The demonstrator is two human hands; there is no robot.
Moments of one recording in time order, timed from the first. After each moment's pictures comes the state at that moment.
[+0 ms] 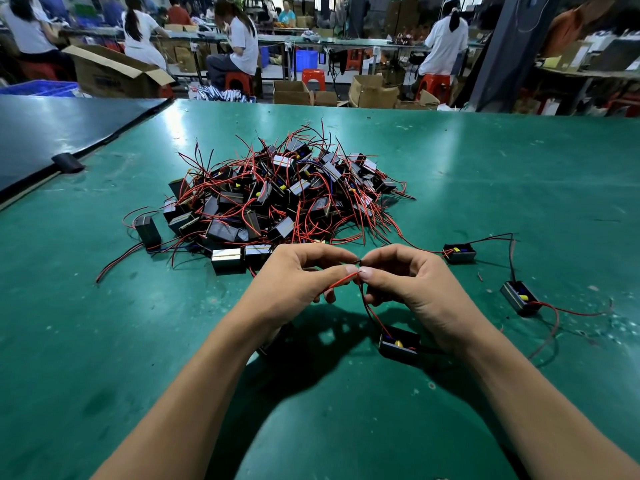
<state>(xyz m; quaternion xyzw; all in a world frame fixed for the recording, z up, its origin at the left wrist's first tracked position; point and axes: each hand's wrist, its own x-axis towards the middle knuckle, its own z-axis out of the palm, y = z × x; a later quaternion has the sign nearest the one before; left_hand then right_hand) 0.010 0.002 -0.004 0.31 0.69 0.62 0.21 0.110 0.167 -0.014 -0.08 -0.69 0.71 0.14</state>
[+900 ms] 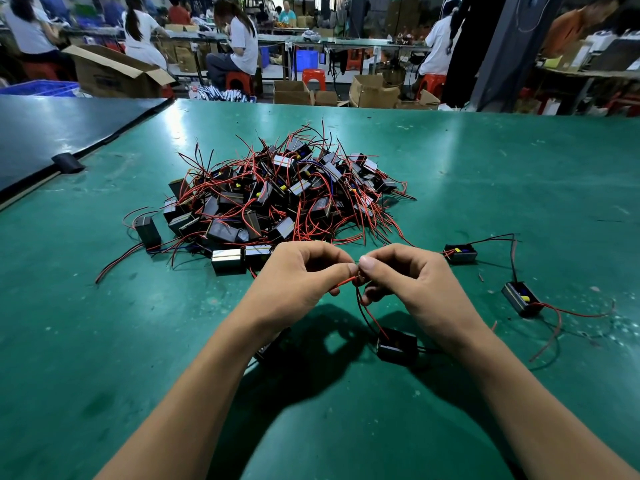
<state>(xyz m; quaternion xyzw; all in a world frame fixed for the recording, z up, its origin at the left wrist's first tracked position) 0.016 0.002 0.005 0.32 0.71 0.61 0.18 0.113 0.158 -0.007 -0.05 -0.74 0.65 0.19</state>
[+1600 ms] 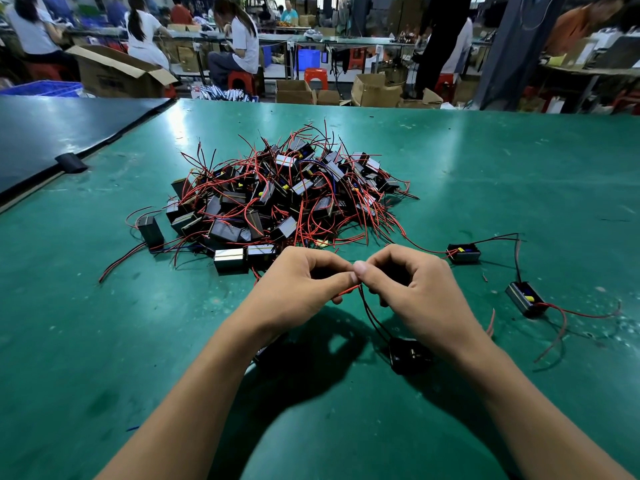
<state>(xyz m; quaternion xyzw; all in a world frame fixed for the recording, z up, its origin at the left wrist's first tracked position) 0.015 -0.001 0.004 0.34 0.73 0.56 0.20 0.114 0.147 -0.004 -0.10 -0.83 0.48 0.25</state>
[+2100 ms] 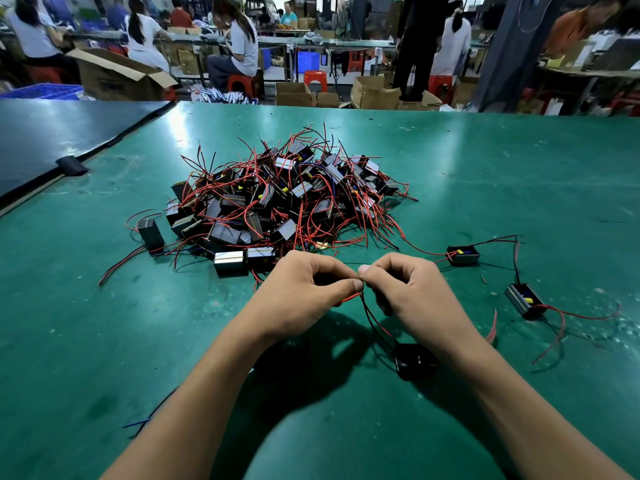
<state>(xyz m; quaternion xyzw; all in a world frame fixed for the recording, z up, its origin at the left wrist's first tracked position) 0.015 0.000 0.002 0.35 0.74 0.53 0.19 0.108 0.149 -0.009 -0.14 -0.80 0.55 0.19</state>
